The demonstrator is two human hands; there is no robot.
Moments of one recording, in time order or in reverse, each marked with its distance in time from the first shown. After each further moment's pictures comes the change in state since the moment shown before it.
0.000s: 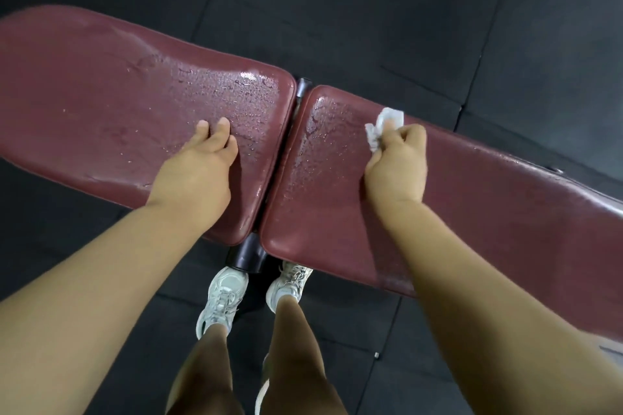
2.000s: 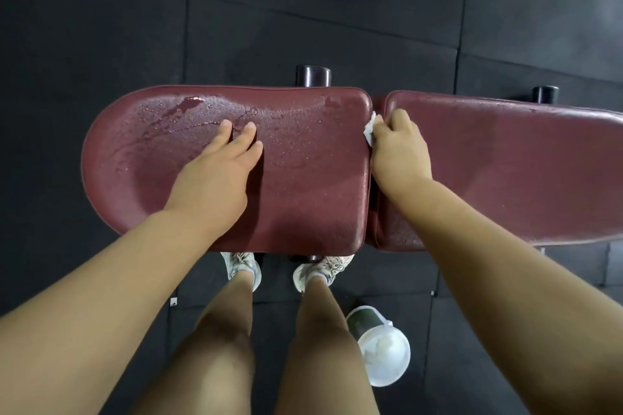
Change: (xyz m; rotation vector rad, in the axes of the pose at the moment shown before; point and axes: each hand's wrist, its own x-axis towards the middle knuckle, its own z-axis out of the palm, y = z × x) left_hand 0.049 -0.143 -0.063 0.002 -0.098 0.376; right_hand -0.004 -0.137 0.035 -0.213 -0.247 0.174
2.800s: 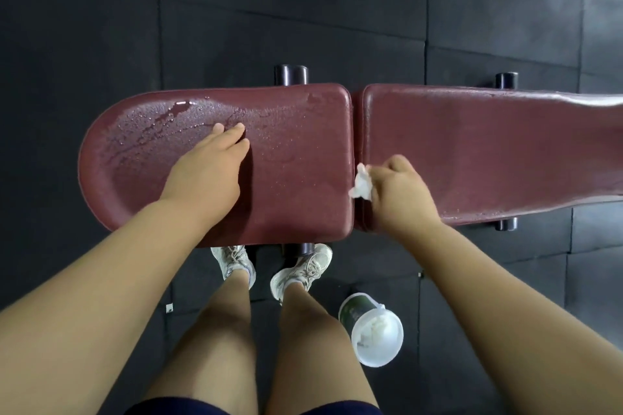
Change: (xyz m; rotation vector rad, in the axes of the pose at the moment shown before) left_hand 0.001 -0.008 -0.006 -0.066 0.037 0.055; right_hand -0.084 0.011 -0.017 0.089 -0.041 -0.009
